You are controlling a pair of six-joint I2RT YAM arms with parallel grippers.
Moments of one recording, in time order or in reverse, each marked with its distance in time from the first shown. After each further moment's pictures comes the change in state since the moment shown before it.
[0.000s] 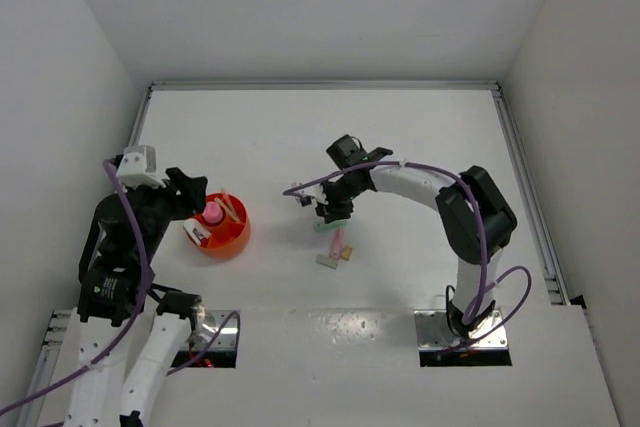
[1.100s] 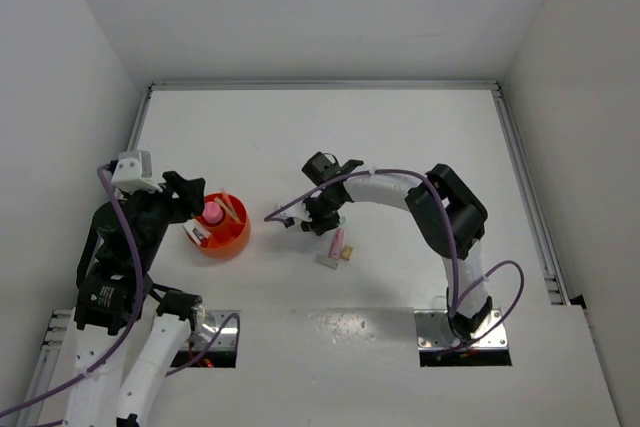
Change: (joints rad) left arm -0.034 -0.039 -0.001 -0.014 -0.064 -0.014; right arm 0.129 0.151 0.060 0.011 0.155 -0.027
